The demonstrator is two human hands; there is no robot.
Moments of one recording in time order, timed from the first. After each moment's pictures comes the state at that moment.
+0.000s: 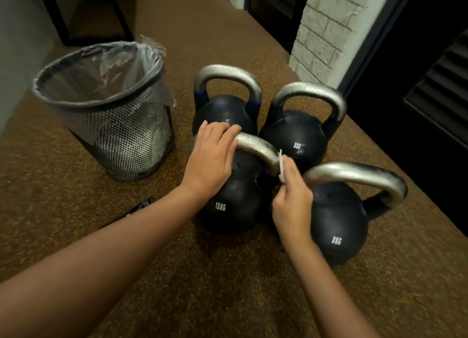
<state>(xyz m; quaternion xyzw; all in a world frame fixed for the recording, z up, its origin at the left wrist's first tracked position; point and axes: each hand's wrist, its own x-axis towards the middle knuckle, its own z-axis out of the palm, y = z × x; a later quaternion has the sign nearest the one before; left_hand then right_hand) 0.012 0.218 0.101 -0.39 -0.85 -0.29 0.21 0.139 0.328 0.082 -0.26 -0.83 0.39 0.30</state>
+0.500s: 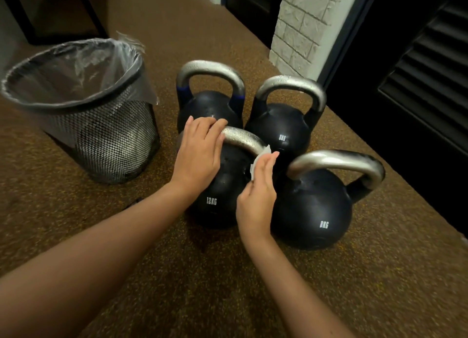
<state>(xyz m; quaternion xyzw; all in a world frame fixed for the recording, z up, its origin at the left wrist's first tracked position) 0.013 0.218 0.101 -0.39 -0.85 -0.30 0.20 0.127 0.278 0.071 -0.27 -0.80 0.40 0.34</state>
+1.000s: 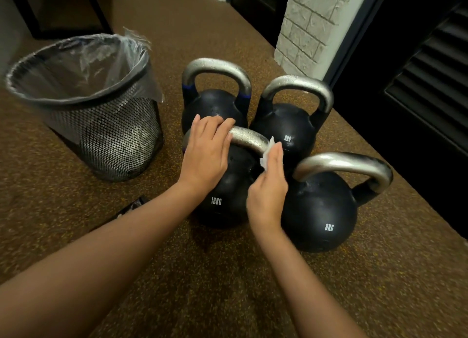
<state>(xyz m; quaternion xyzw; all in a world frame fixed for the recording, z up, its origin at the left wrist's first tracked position) 0.011 0.220 0.095 -0.39 -0.84 -0.30 0.23 0.118 0.288 0.090 -0.30 -0.78 0.42 0.35</state>
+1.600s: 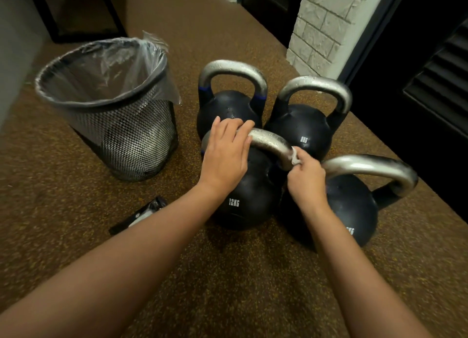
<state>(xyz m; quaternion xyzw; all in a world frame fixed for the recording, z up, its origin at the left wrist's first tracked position) 0.010 0.221 0.094 -0.39 -0.84 -0.29 0.25 0.115 0.333 0.113 -0.37 -0.82 0.38 0.21</state>
